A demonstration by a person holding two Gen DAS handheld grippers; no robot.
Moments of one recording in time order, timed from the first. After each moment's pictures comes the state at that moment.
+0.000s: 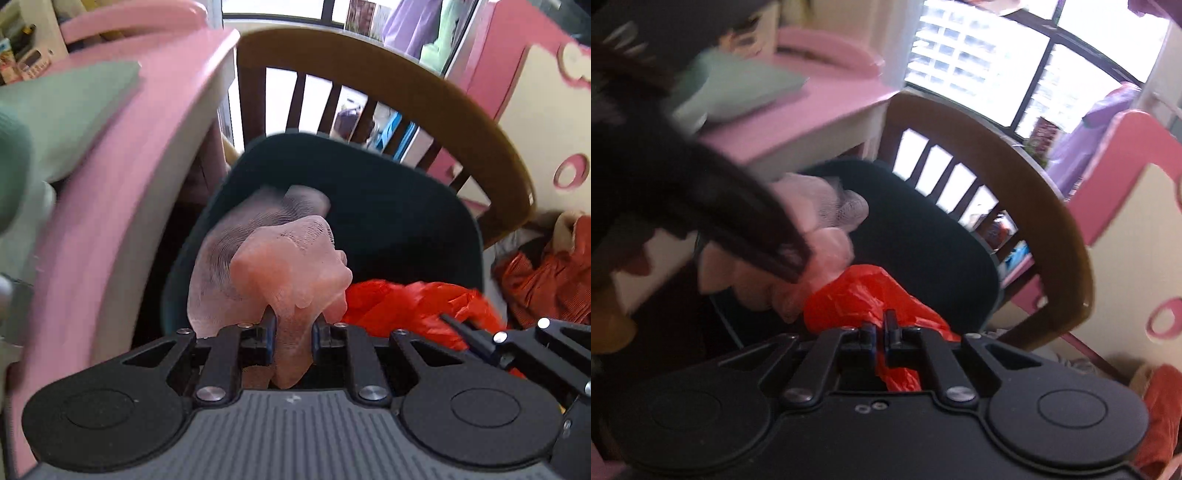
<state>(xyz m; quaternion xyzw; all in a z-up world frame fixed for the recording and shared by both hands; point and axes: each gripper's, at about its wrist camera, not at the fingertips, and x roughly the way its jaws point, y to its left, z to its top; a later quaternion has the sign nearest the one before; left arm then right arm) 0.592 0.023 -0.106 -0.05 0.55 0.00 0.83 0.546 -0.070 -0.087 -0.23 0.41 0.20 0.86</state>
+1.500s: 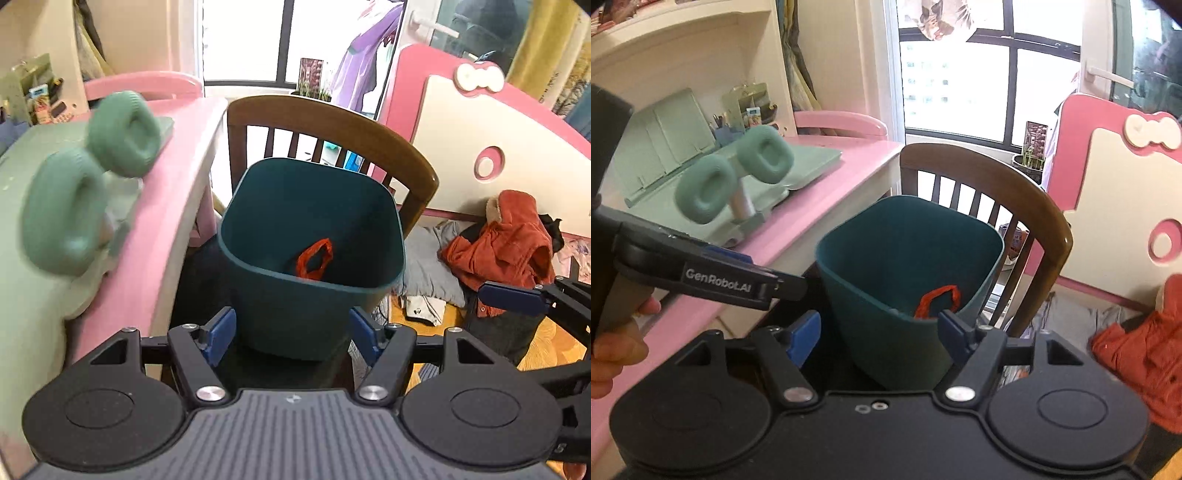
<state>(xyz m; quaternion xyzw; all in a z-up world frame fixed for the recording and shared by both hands) 0.418 0.060 -0.020 -0.03 0.44 -0.07 0.89 0.394 -0.121 -0.017 -0.05 0.35 0.22 0.91</state>
